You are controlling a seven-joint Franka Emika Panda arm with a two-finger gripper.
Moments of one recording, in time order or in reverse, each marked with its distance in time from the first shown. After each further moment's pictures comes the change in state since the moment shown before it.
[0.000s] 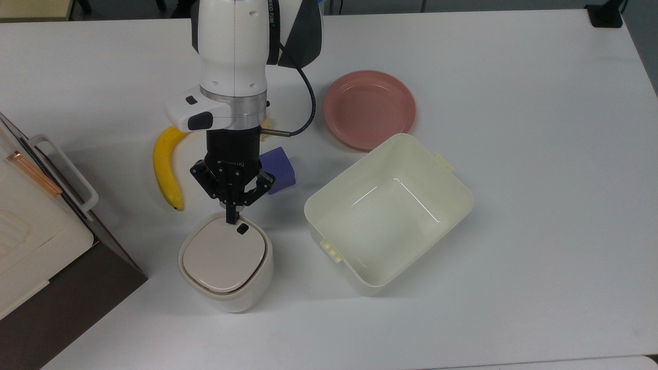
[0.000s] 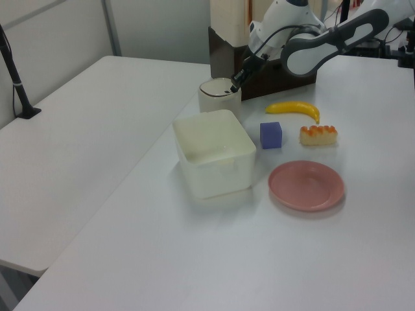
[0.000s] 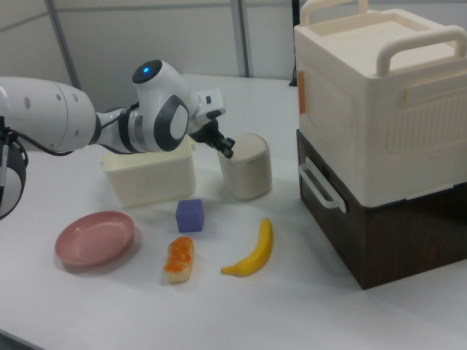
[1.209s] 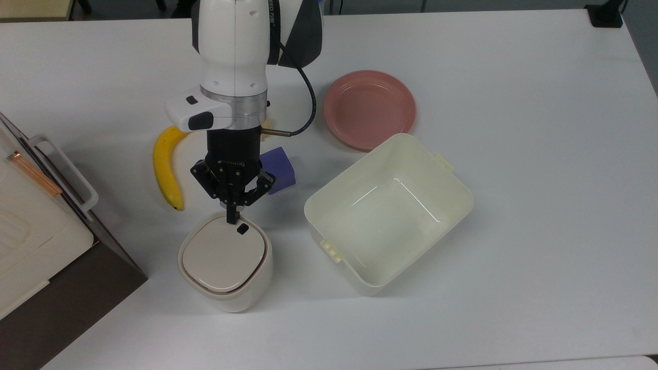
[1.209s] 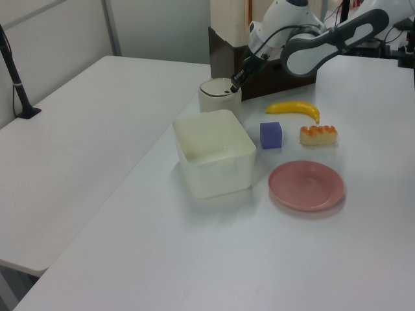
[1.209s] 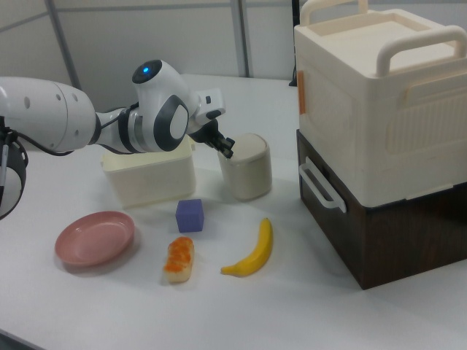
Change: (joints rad) arm 0.001 0.000 0.000 0.000 0.000 0.000 0.000
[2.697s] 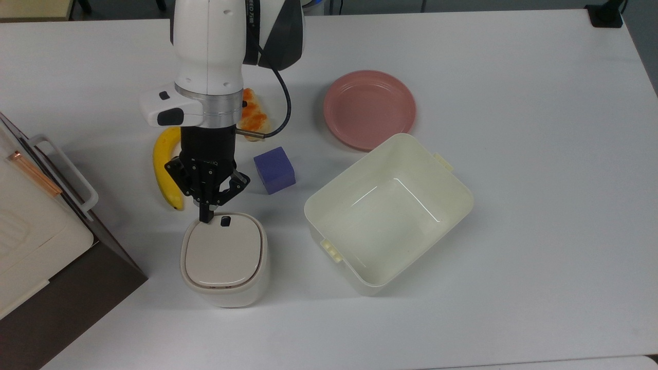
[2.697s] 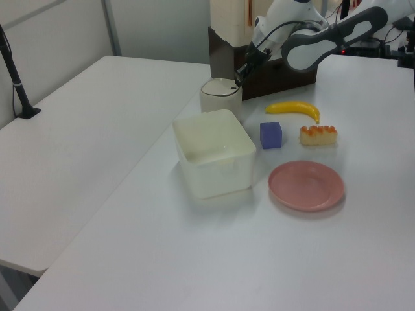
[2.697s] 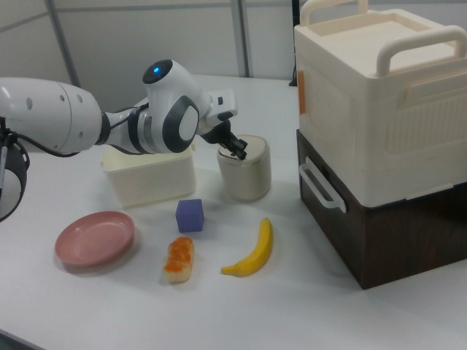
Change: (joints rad) arm -0.004 0.003 -0.050 0.013 0.011 0.000 0.020
